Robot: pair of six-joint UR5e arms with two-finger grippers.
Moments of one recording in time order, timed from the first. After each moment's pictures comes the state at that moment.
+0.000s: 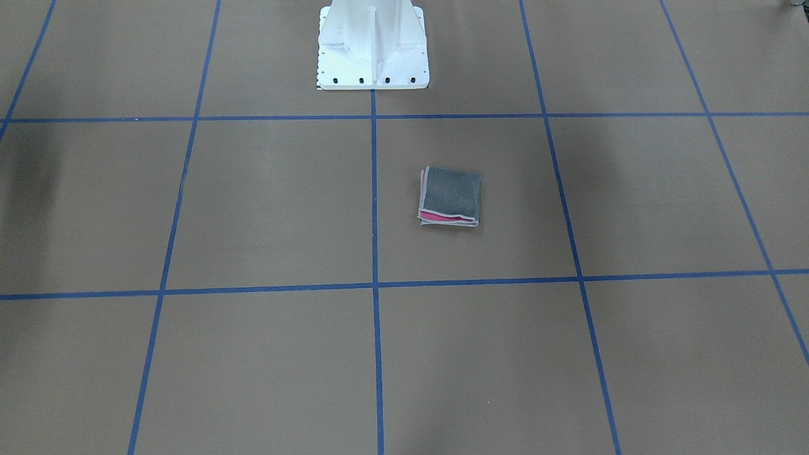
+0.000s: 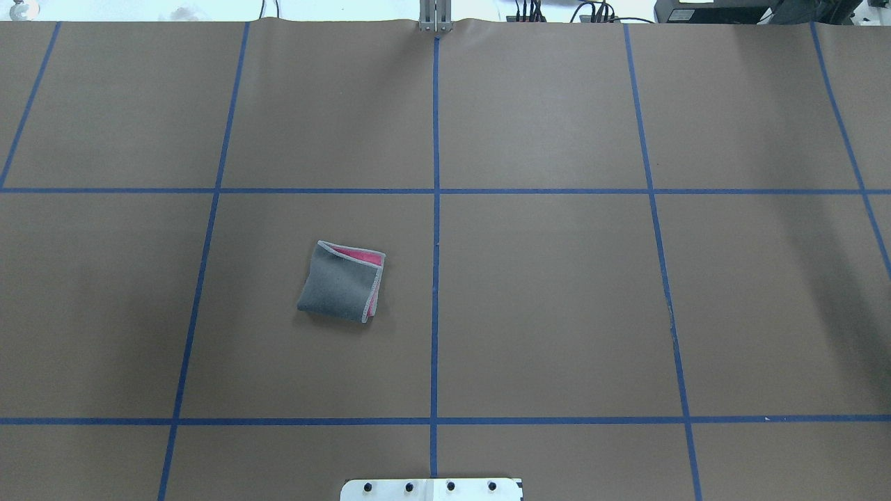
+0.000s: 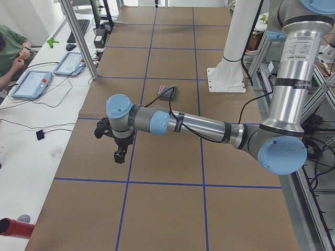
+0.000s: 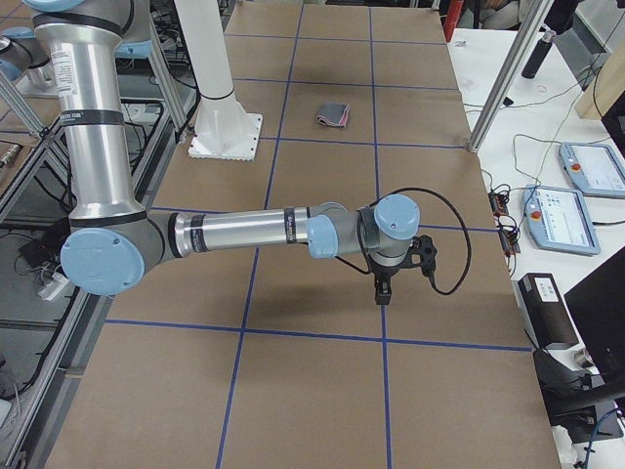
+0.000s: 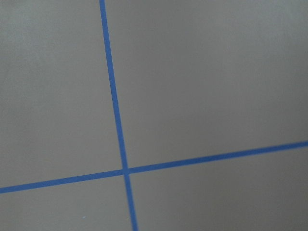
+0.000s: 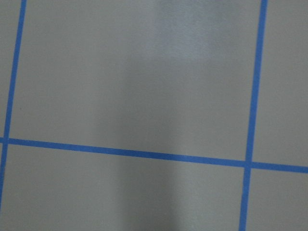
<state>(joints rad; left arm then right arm) -1.55 -1.68 -1.64 -1.58 -2.35 0.12 1.50 -1.50 1.60 -1.50 2.42 0.15</state>
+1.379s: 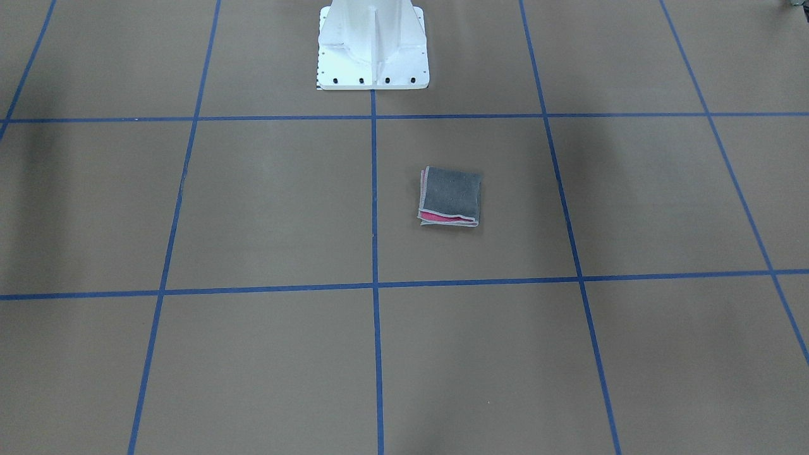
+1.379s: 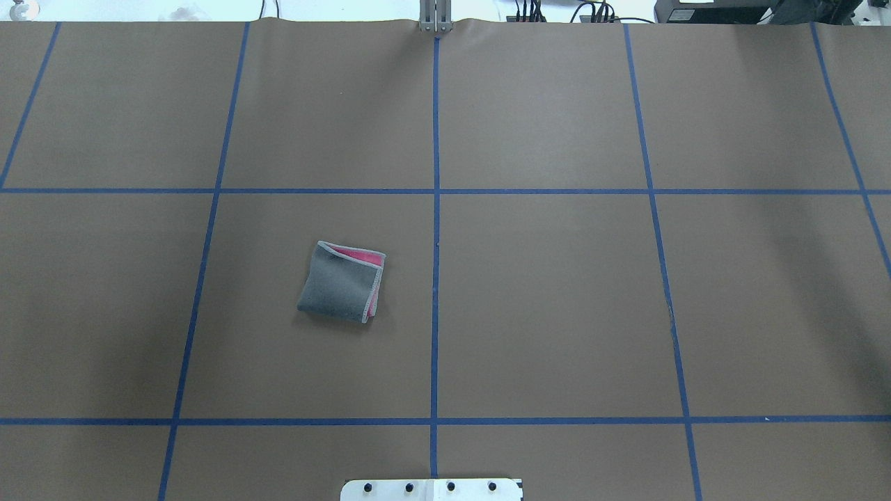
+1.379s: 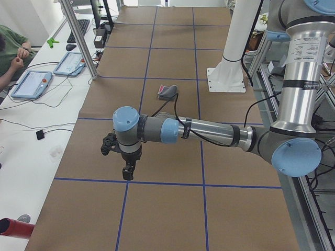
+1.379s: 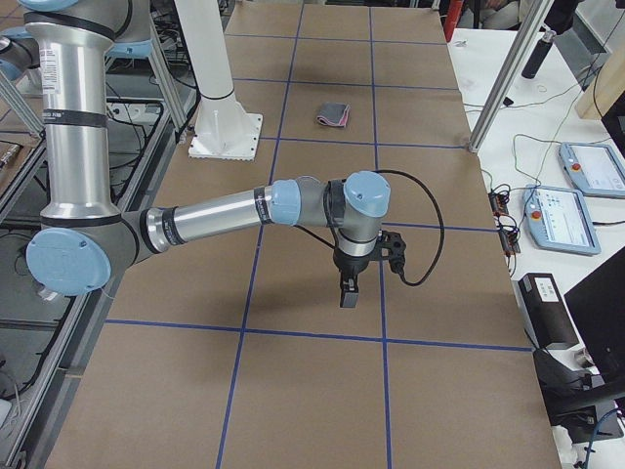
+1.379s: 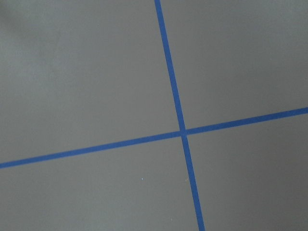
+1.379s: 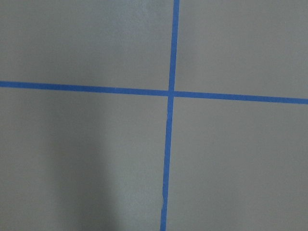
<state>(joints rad) -1.57 -1.62 -1.66 -1.50 -2.26 0.11 1.53 -1.60 1.85 -1.88 2.28 -0.04</state>
